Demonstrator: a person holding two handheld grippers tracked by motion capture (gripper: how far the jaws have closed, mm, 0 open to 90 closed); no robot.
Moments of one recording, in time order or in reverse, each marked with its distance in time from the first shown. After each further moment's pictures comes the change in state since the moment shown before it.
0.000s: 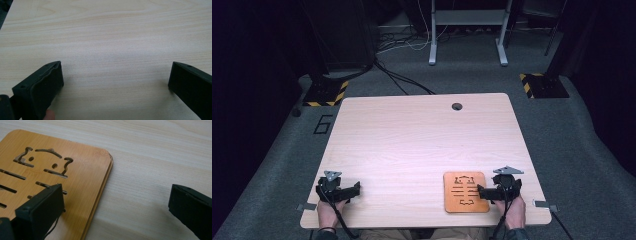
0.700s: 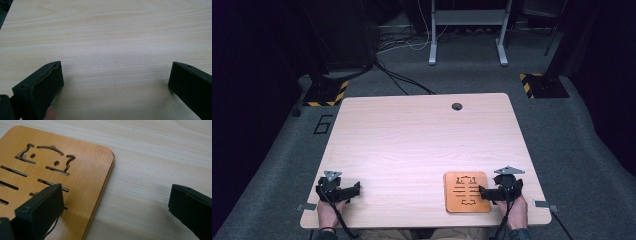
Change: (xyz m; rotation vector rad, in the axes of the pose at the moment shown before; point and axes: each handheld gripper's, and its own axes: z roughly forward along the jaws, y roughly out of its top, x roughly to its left) left arm 0.000 0.000 0.000 0.000 0.000 0.000; right arm -0.004 -0.001 -0.002 0.018 0.005 -0.013
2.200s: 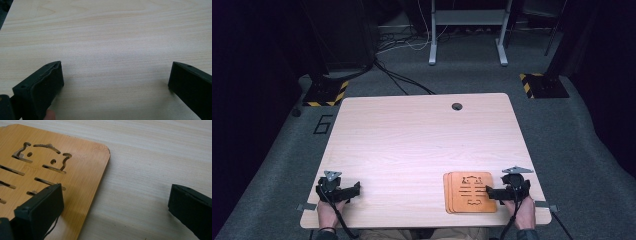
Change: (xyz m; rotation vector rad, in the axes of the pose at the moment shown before) left arm 0.000 0.000 0.000 0.000 0.000 0.001; right arm -0.022 -0.004 -0.006 0.027 0.000 0.030
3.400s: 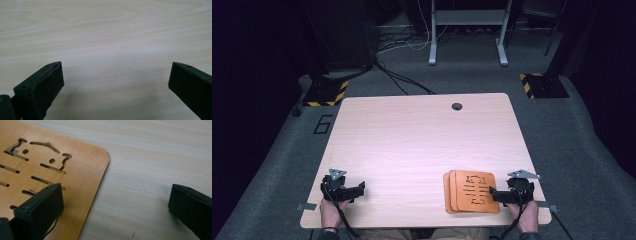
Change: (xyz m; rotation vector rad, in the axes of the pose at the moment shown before) left arm -0.019 0.012 -0.009 -0.011 -0.059 0.040; right arm -0.012 -0.015 -0.002 -0.077 0.001 0.006
